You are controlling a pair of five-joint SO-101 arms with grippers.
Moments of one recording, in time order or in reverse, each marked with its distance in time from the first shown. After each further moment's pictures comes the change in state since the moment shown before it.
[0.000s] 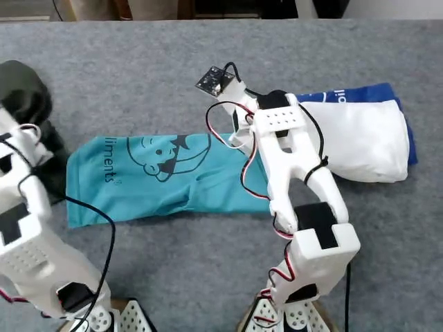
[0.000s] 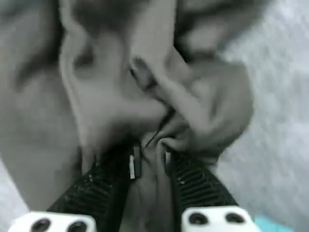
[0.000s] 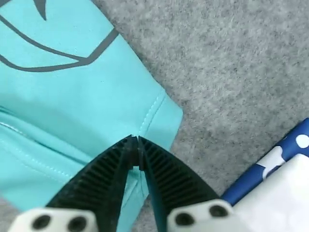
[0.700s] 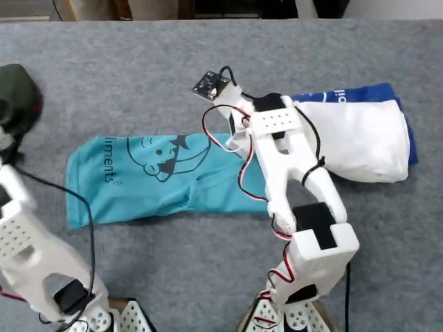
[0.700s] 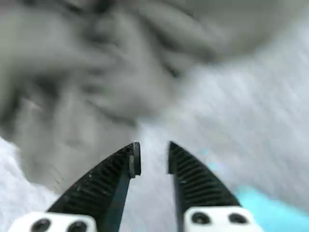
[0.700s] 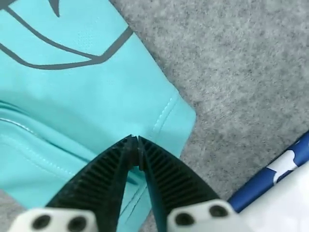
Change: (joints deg) left arm -0.4 10.4 -42.4 43.9 0.4; right arm -0.8 0.0 0.8 0.0 0.0
